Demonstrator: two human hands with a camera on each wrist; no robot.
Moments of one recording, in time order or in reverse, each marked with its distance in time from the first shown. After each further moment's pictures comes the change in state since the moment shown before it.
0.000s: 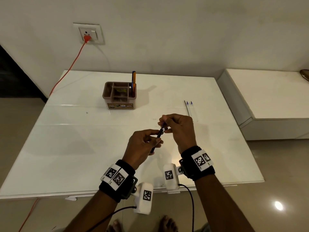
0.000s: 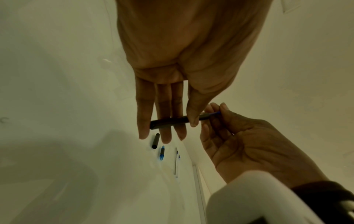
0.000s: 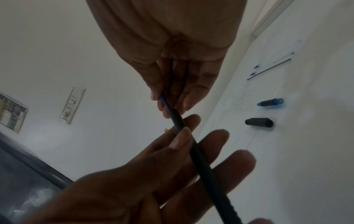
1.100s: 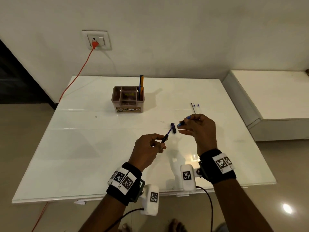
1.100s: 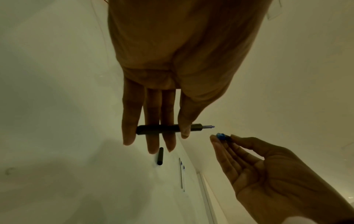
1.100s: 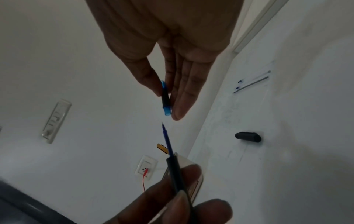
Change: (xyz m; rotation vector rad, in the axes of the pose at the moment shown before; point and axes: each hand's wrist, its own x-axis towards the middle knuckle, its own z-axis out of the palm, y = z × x) left_hand 0.000 -0.007 -0.020 0.171 -0.015 -0.024; right_hand -0.003 -0.001 -0.020 0.235 0.161 0.062
